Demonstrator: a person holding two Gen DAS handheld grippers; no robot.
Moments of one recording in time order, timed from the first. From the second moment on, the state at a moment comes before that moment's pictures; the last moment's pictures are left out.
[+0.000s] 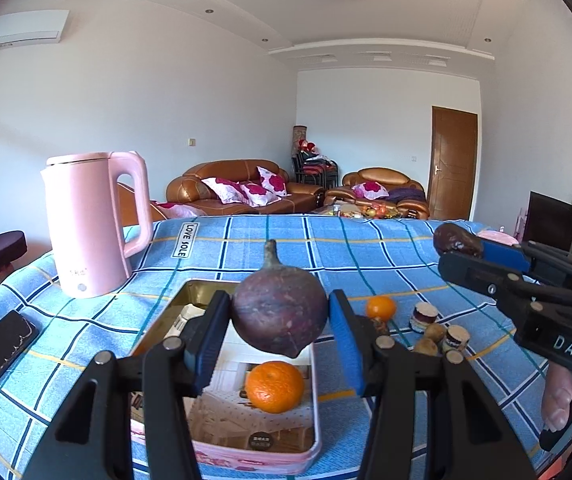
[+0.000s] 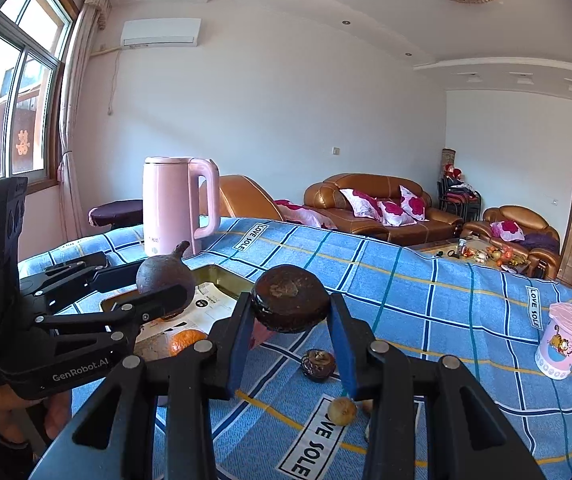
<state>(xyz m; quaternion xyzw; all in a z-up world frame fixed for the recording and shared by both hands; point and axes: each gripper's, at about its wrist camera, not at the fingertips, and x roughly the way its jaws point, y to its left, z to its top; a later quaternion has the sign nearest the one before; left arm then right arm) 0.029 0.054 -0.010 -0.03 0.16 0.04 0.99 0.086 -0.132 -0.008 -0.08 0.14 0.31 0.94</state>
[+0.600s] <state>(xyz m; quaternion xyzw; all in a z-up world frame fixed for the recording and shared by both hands) 0.055 0.102 -0.015 -0.03 0.20 0.07 0.98 0.120 -0.069 -0.010 -0.08 0.18 0.34 0.92</state>
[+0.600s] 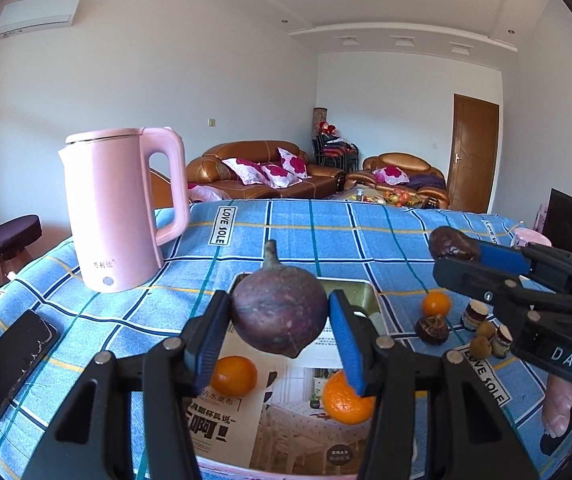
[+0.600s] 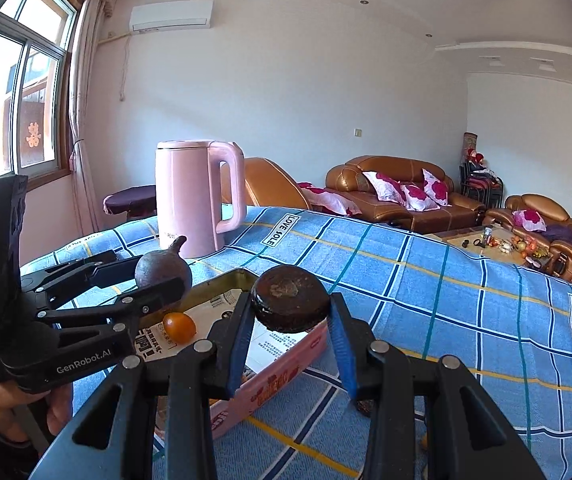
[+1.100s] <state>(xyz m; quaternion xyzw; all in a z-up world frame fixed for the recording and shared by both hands) 0.074 0.114 -0.023 -0.02 0.23 0.09 0.97 0.138 -0.033 -0.029 -0.09 0.21 0.34 0.91</state>
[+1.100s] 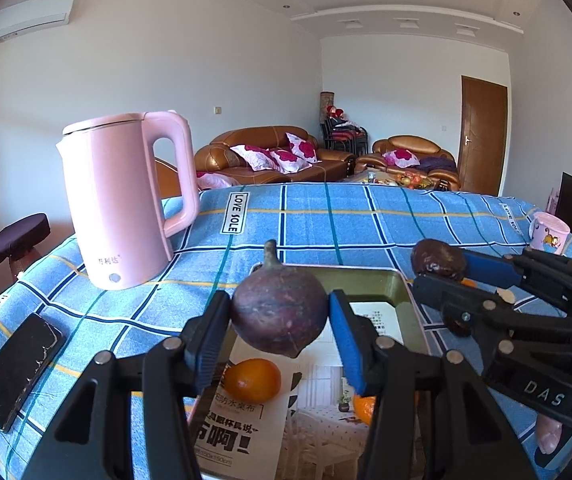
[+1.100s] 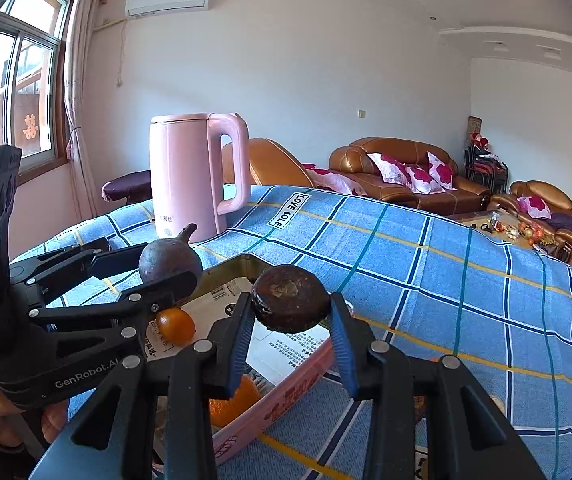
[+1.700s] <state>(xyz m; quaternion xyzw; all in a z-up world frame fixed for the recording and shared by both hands) 0.097 0.120 -0.038 0.00 0.29 0.09 0.95 0.156 -0.010 -0.050 -0.10 0.25 0.33 0.90</state>
